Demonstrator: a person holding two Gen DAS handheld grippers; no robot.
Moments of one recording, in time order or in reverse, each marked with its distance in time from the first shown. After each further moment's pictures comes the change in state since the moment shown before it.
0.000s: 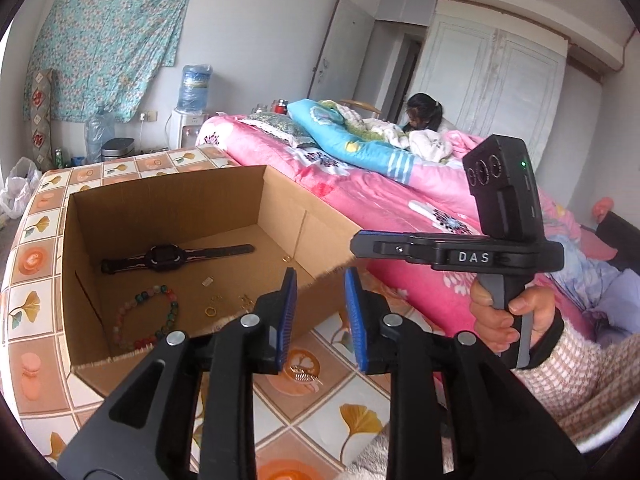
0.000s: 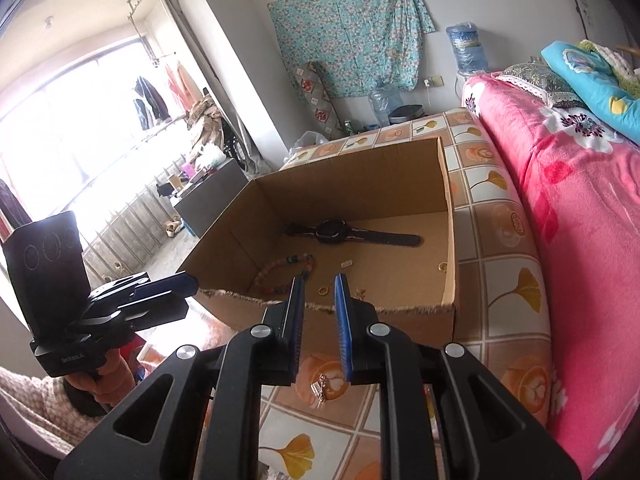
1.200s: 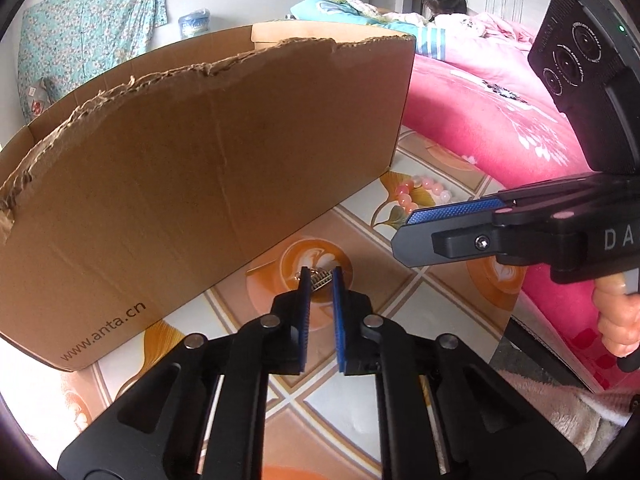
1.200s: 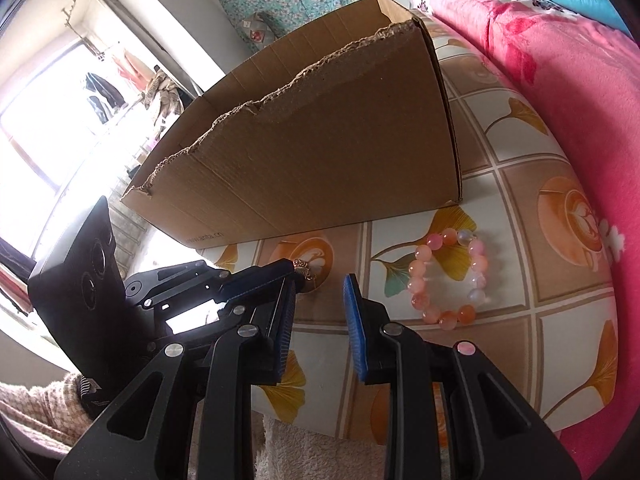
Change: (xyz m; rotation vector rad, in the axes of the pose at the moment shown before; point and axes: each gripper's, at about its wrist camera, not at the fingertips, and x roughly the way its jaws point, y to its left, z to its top) left arm 0.113 -0.012 -0.086 0.140 0.300 0.210; right arm 0.042 -0.020 -0.084 0.203 0.189 -0.062
